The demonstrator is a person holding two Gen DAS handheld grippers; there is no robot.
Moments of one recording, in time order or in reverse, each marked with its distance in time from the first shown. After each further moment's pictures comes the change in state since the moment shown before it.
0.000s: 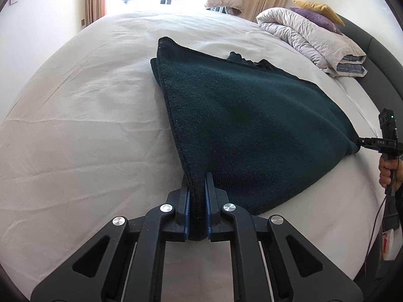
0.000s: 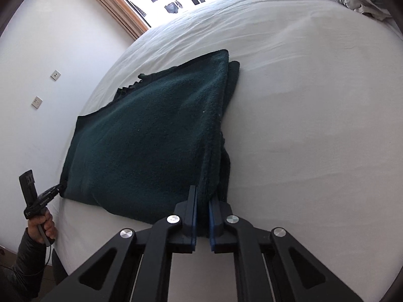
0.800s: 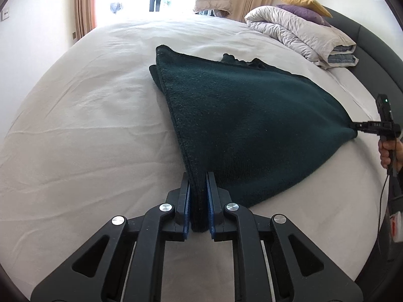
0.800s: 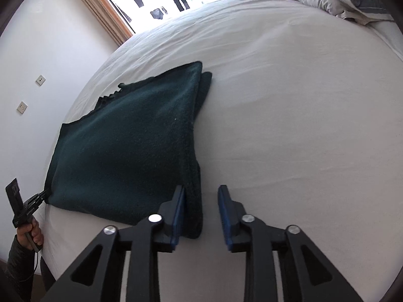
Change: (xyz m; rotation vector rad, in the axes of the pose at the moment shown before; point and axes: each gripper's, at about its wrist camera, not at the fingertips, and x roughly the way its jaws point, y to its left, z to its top) left arm -0.015 0.007 -0.011 0.088 -0.031 -0.007; right arm -0.022 -0.013 -0.007 0.053 -0.080 -0.115
